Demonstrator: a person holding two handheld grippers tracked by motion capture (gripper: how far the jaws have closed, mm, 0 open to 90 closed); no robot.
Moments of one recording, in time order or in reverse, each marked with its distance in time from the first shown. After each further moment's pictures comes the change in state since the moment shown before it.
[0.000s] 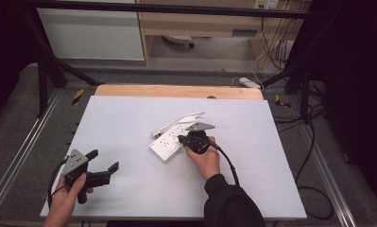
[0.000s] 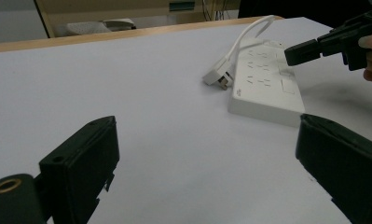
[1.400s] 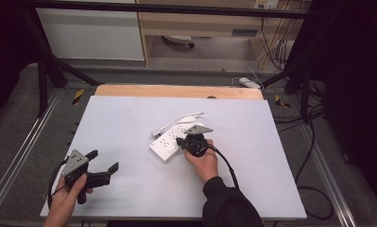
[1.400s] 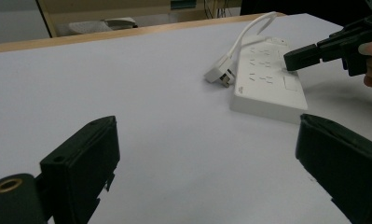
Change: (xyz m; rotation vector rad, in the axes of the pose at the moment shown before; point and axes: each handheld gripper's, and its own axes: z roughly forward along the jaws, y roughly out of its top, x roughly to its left) left arm 0.000 -0.001 0.000 0.011 0.008 0.011; right arm 0.006 -0.010 0.006 -0.012 0.013 -0.001
